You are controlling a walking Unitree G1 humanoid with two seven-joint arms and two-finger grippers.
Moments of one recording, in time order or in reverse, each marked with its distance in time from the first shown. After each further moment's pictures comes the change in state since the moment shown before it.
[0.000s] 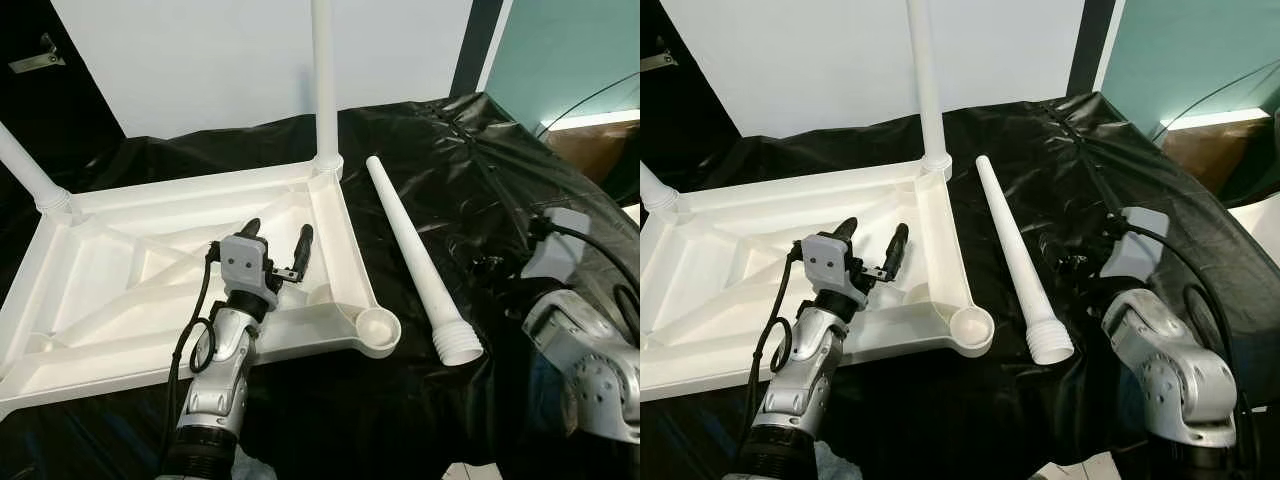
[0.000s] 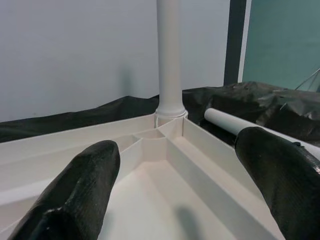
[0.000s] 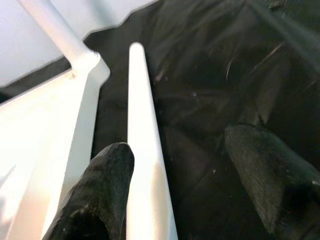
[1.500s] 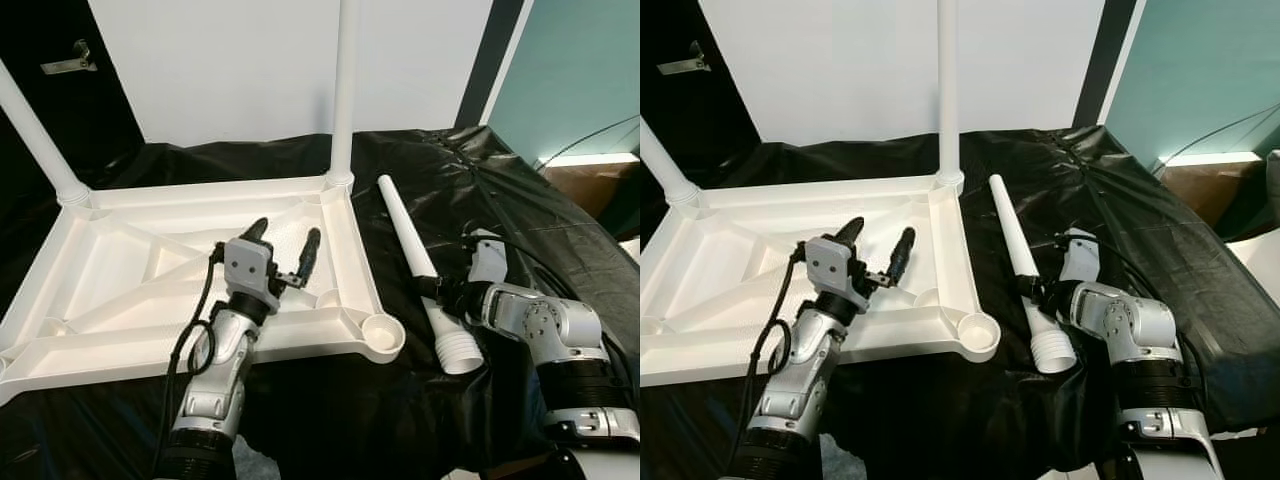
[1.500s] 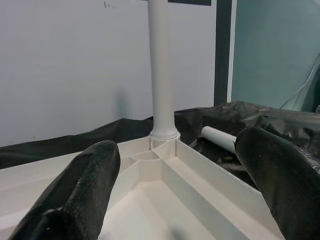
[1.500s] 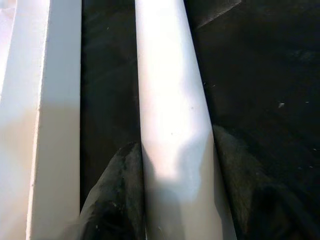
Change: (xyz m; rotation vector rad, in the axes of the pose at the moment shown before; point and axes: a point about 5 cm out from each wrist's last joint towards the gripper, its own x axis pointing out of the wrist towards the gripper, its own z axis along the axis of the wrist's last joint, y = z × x) left arm 0.004 -0.010 0.003 0.014 -0.018 -0.093; right arm 0.054 -0.009 -0.052 0.112 0.410 0.019
